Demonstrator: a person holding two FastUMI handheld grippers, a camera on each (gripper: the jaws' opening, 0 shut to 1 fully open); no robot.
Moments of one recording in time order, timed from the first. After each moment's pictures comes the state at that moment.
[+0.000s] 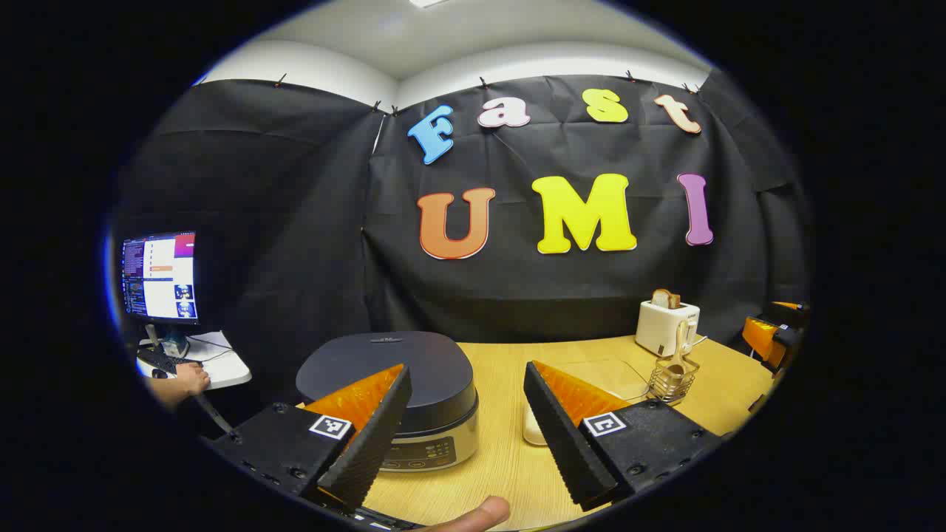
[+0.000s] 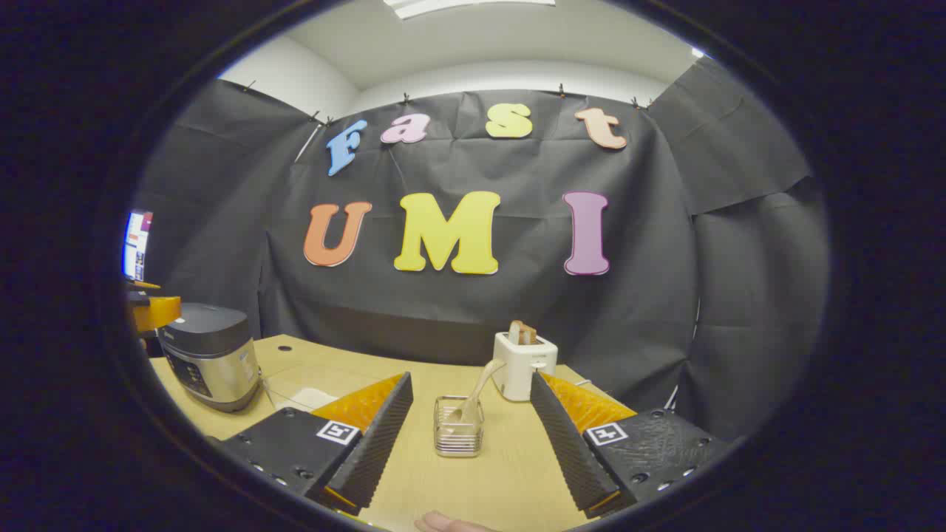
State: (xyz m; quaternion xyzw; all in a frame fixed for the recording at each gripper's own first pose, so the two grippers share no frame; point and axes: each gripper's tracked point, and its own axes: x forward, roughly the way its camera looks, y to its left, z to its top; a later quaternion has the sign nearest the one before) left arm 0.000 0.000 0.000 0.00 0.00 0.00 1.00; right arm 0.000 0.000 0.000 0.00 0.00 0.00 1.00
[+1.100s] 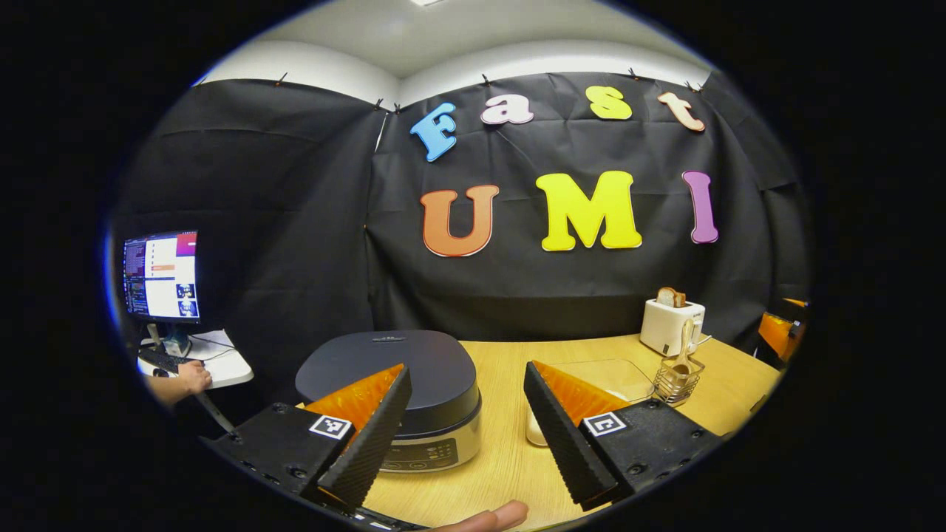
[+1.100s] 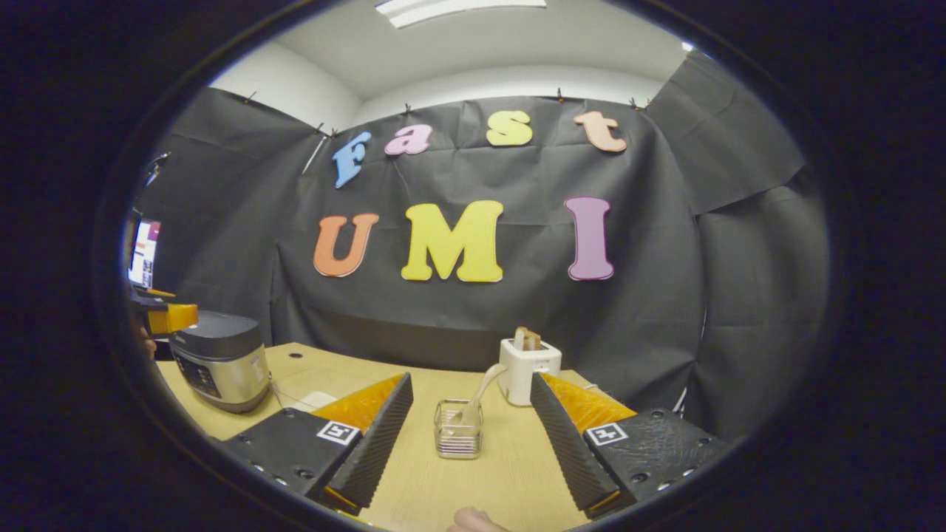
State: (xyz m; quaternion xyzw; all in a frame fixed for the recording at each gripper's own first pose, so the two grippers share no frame) left arm 0.005 0.002 0.008 0.00 -0.01 0.01 1.00; right arm -0.009 -0.012 0.010 0.01 -0.02 0.02 1.00
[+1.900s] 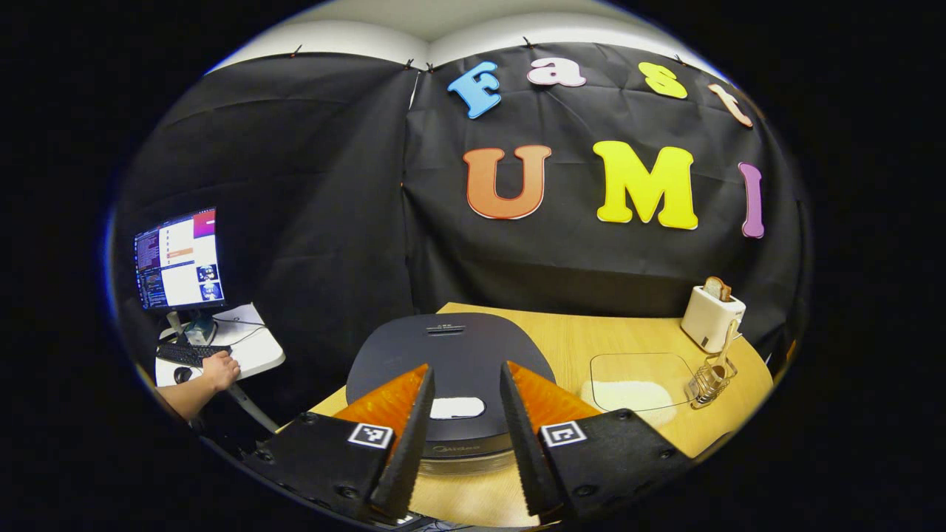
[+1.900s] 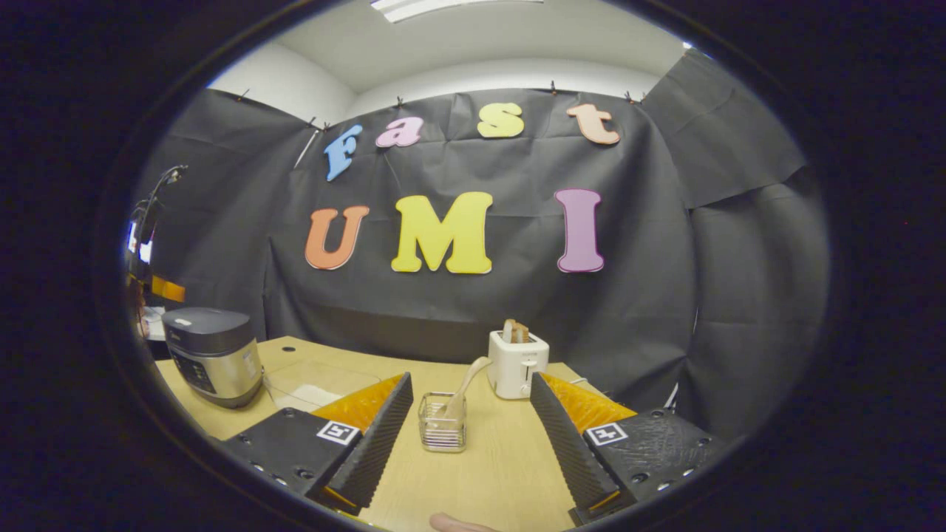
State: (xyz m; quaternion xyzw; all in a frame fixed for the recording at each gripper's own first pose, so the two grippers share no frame) left arm 0.033 0.073 0.005 -0.03 0.11 0.06 0.99; right arm -0.012 -0.035 0.012 0.02 0.00 0.01 1.00
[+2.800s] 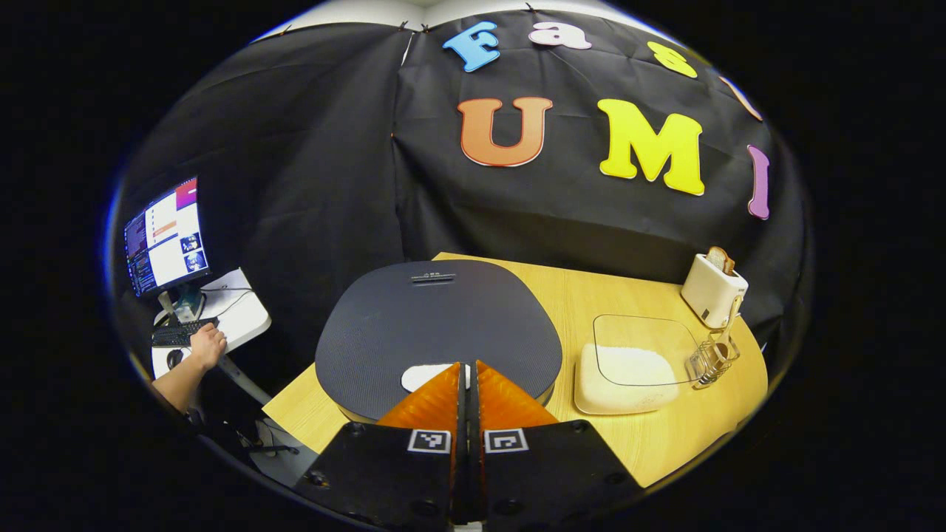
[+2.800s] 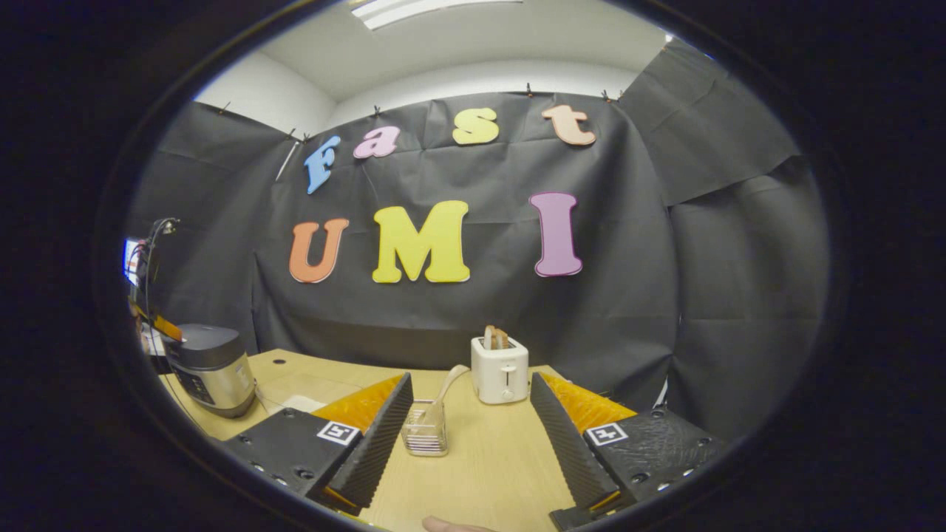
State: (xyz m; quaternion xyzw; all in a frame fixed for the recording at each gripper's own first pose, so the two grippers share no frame) left arm 0.039 0.064 -0.037 -0.04 0.21 0.05 0.98; right arm -0.018 -0.070 0.025 0.04 -0.01 -0.01 1.00
